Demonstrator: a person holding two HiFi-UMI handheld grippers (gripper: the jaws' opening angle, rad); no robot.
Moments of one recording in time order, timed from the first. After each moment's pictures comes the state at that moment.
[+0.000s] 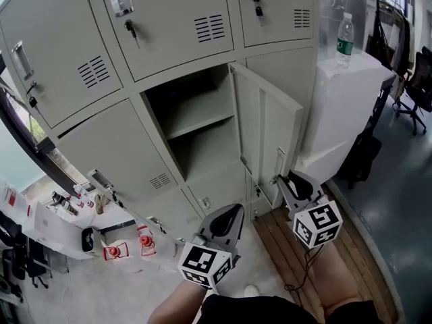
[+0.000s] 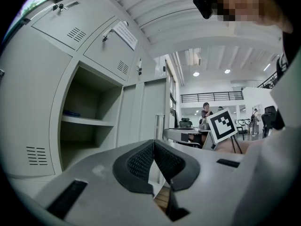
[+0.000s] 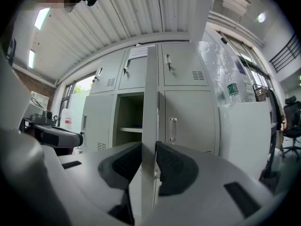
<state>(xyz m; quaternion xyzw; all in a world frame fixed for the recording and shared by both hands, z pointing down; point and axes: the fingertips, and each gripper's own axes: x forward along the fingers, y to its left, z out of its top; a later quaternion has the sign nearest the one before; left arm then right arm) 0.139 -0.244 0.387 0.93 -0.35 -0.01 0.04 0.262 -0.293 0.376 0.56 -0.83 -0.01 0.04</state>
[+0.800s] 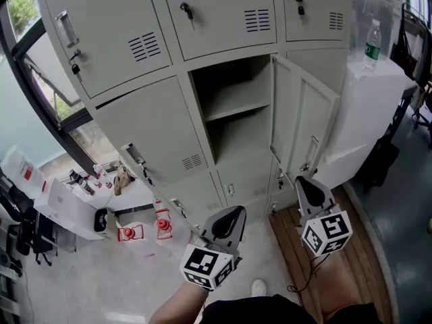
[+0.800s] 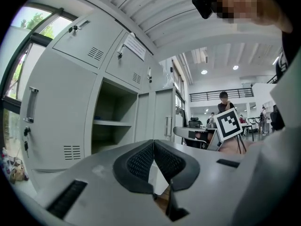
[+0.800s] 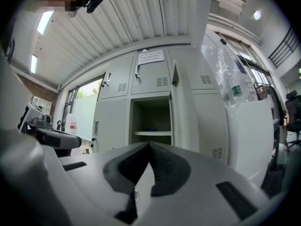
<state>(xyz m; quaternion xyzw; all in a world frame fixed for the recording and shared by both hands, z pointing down) 0.054 -0.198 0.391 0.91 -0.41 -0.01 0.04 0.200 -0.247 0.375 0.55 -0.83 -0.01 0.01</state>
